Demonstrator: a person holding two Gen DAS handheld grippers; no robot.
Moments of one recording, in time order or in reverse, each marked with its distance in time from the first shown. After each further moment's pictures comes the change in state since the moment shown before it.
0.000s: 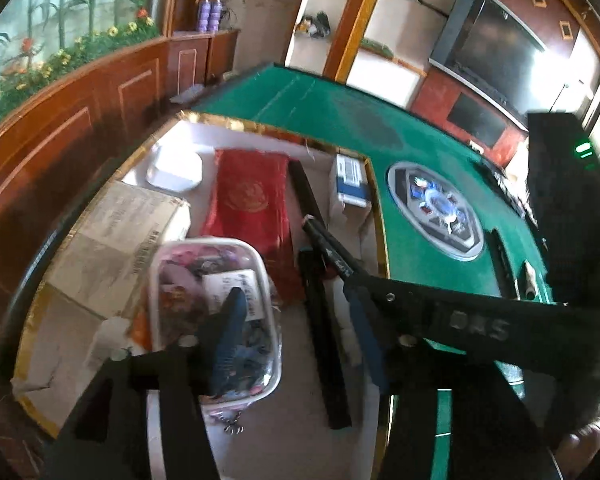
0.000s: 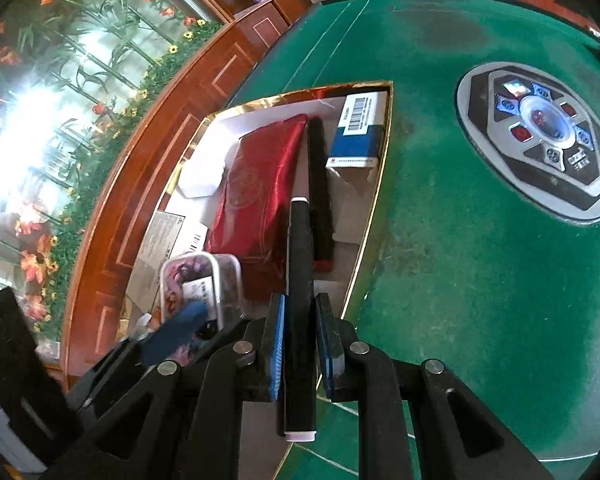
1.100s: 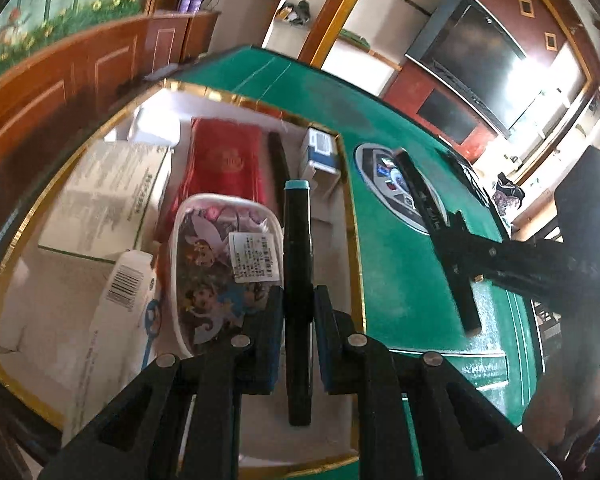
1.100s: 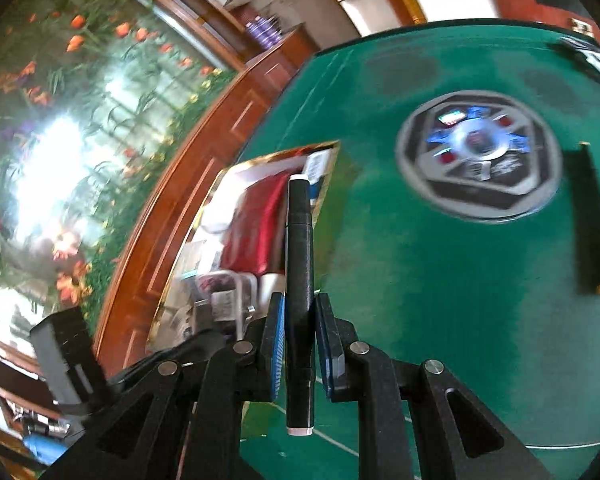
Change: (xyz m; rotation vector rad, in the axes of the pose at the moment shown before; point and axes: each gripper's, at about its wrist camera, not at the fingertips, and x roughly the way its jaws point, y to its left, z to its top) left arm 0.001 0.010 -0.023 -0.031 0.081 -0.165; right arm -0.069 -0.036 -0.022 0.021 -0.123 0.146
